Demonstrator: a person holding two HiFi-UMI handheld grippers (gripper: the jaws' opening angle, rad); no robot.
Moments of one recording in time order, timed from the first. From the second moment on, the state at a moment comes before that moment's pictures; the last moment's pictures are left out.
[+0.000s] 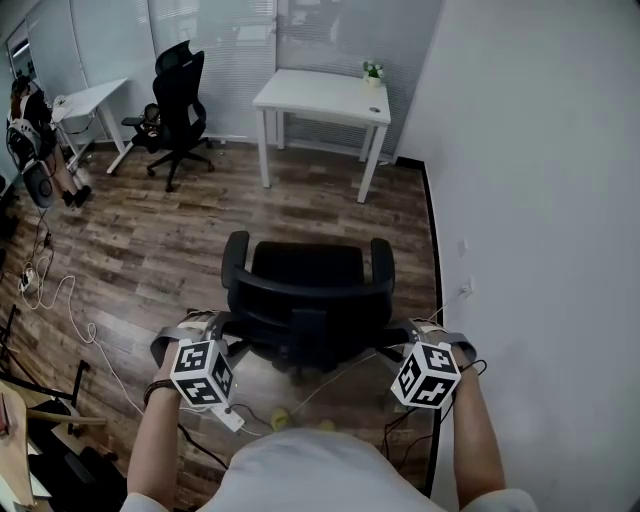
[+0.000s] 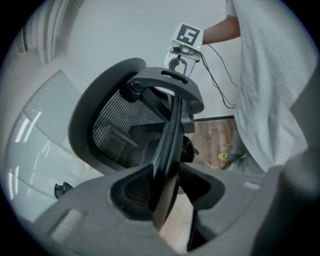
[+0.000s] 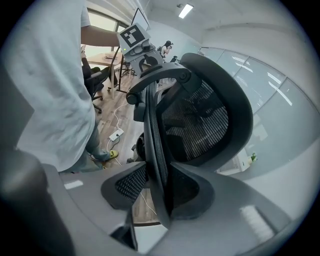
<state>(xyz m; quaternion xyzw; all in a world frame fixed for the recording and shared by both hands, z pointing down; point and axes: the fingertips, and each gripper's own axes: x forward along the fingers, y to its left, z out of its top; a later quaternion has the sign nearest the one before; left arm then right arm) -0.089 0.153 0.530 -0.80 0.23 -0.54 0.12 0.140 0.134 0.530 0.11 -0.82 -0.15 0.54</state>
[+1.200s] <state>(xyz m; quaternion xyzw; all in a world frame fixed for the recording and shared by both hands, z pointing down) -0.107 0.119 0.531 -0.81 0.20 -0.53 0.18 0.119 0.107 0.534 0.12 -0.82 -0.15 0.55</state>
